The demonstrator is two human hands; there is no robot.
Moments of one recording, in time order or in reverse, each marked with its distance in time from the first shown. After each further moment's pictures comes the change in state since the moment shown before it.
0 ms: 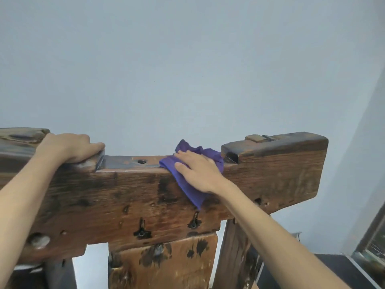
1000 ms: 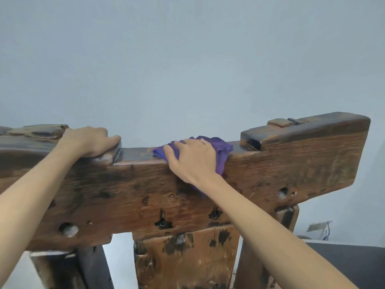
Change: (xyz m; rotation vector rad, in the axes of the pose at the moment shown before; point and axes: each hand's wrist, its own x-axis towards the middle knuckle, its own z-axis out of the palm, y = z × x) left_hand 0.010 0.003 0.007 0.085 0.087 0.024; right_hand 0.028 -0.053 0.040 -0.201 0.462 0.067
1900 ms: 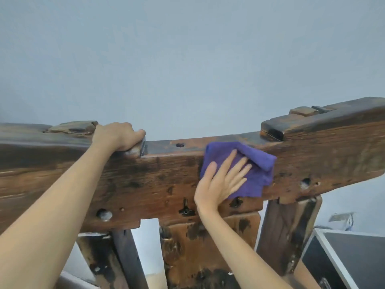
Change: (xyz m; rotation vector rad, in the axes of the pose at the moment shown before) left_hand -0.007 0.000 0.001 -0.010 0.025 -0.014; right_hand -0.078 -0.033 0.079 0.428 0.406 0.688
